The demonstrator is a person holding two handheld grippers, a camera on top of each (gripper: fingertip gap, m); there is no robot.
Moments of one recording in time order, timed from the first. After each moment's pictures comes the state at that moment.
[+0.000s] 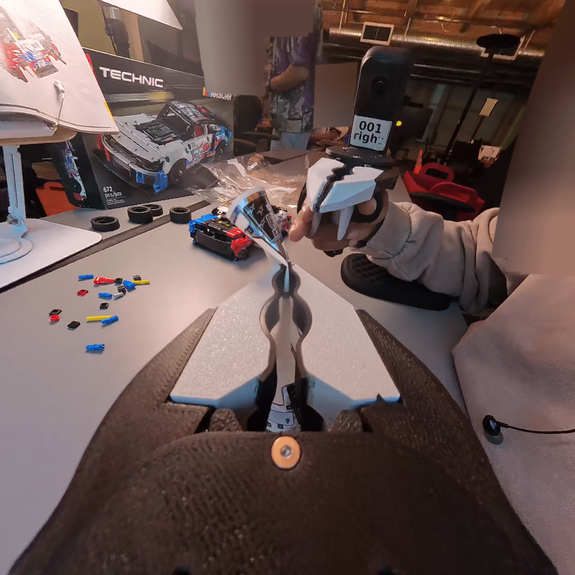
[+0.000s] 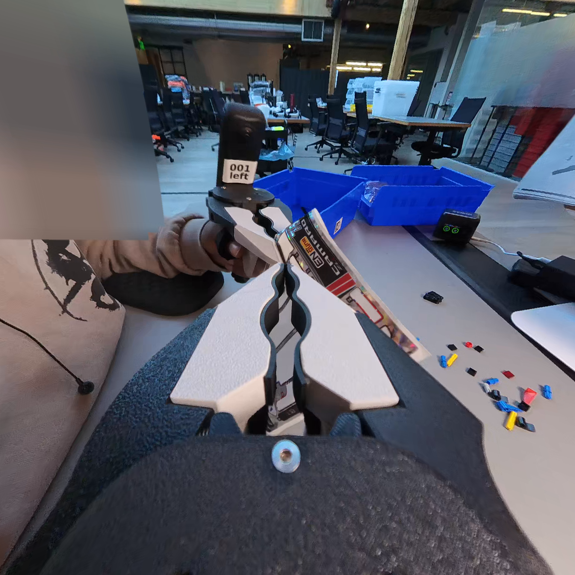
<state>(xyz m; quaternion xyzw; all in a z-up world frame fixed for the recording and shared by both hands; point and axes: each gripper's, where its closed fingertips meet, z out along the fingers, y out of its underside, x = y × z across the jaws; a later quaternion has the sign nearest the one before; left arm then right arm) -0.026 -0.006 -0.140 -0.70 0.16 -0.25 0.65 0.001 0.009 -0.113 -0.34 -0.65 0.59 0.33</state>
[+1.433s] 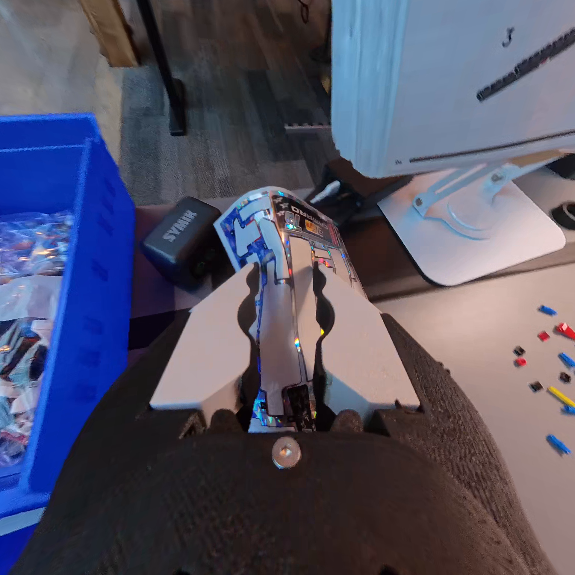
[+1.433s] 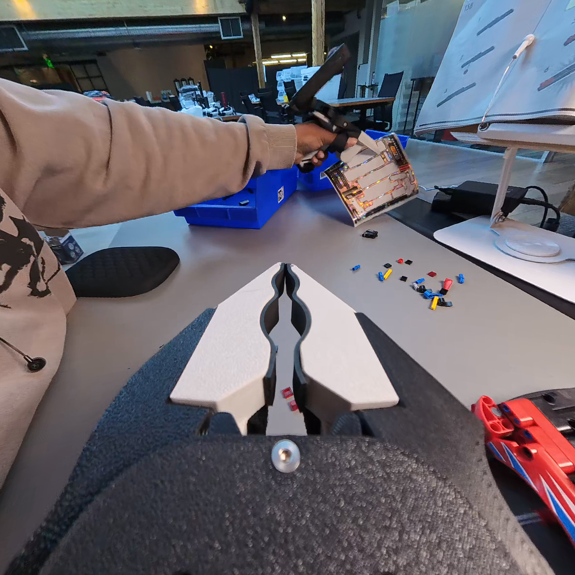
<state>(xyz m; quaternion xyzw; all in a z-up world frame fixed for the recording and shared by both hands) -0.431 0.105 -0.175 -0.84 -0.21 0.08 0.49 0.038 0.086 -0.150 -0.44 -0.59 0.57 0.36</state>
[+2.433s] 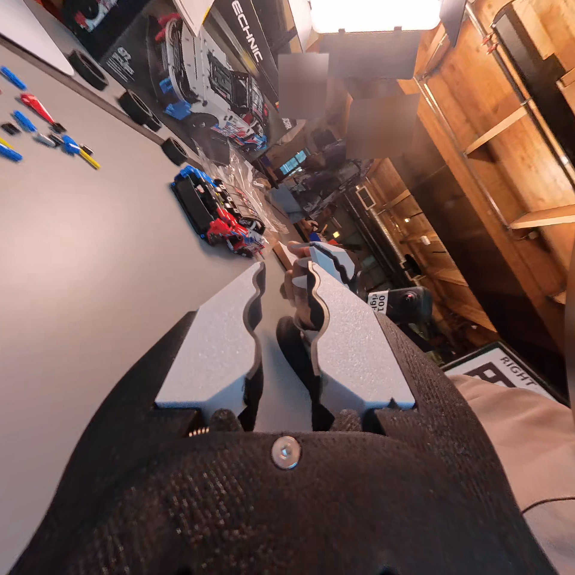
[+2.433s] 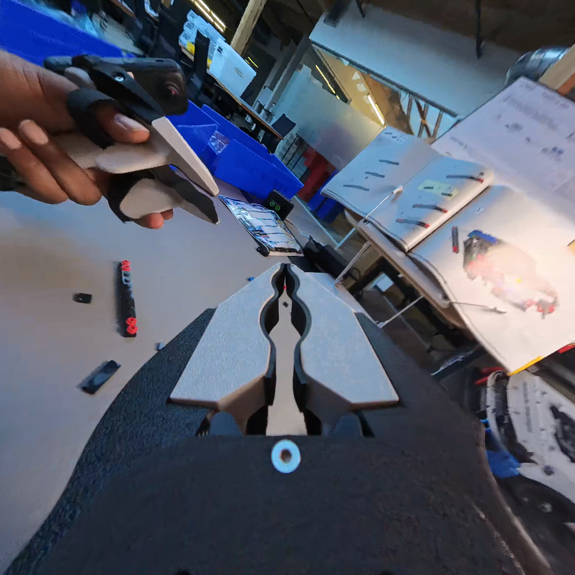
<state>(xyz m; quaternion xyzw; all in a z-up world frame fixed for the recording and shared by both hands) -0.032 0.033 -0.167 -0.64 -0.17 -0.49 0.57 0.022 0.084 -0.149 -0.31 -0.63 0.32 0.63</state>
